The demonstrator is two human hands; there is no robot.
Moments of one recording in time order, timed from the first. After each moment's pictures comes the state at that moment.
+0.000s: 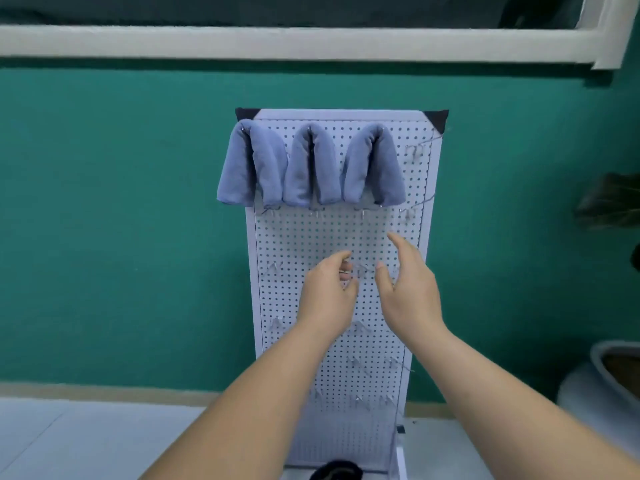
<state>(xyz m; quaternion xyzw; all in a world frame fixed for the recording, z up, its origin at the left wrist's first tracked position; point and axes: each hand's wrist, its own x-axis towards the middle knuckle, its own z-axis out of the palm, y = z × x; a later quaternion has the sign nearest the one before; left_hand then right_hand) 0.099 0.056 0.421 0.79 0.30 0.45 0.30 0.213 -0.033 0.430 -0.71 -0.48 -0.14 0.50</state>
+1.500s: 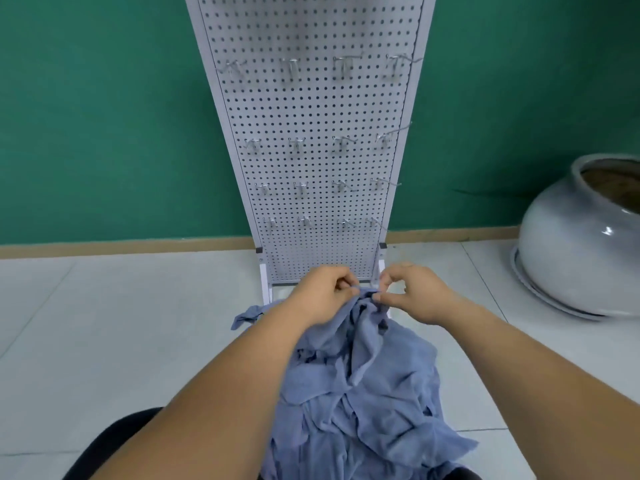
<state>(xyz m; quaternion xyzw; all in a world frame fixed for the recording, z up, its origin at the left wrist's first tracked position) 0.032 -0.031 0.159 0.86 0.29 0.10 0.41 0.220 -0.168 0.163 -0.78 -0.53 0.21 0.25</state>
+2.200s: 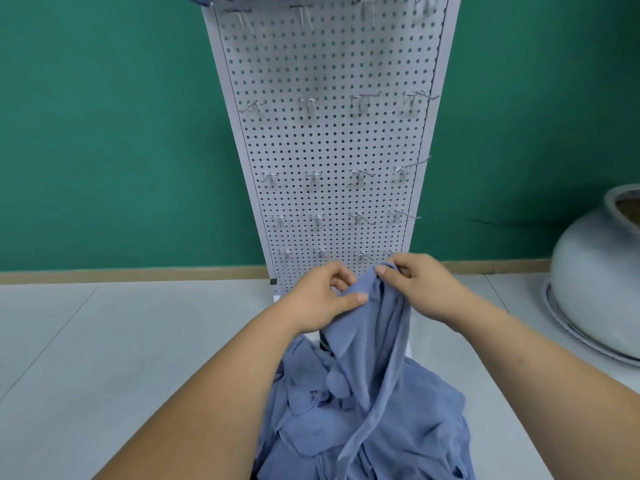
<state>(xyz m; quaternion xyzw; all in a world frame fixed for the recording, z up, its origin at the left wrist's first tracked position) 0.023 0.011 0.206 0.81 0.30 0.15 0.48 0.214 -0.114 0.222 -0.75 -0.52 0.19 0.37</state>
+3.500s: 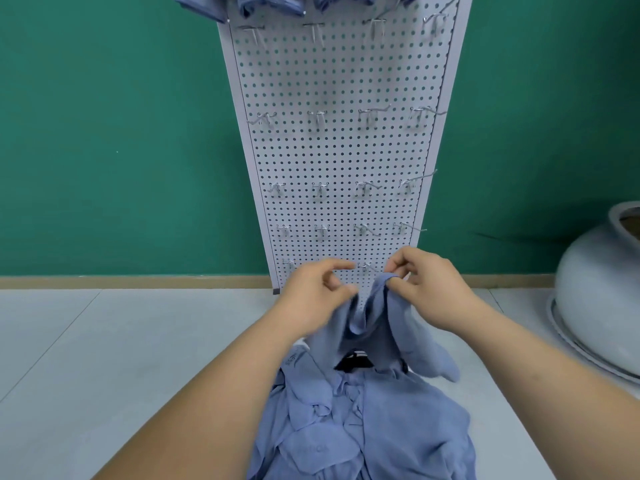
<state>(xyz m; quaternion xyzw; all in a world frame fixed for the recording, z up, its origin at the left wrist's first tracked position) 0.014 0.012 0.227 0.81 0.32 0.23 0.44 0.204 -0.115 0.242 -0.75 -0.53 0.12 0.37</state>
